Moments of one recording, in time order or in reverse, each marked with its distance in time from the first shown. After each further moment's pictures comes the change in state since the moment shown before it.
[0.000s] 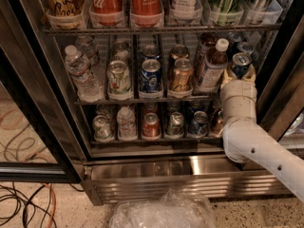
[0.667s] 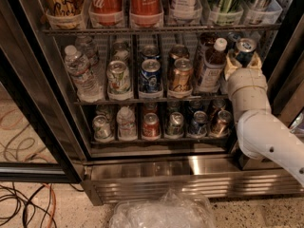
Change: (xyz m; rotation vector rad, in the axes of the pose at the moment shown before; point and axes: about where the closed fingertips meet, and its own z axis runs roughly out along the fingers) arm -0.058 0.007 -0.009 -0.123 -0.057 0.024
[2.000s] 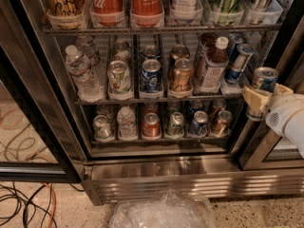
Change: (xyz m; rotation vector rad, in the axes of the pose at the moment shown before) arm 0.009 -0.028 -0.109 -0.304 0.368 -0.002
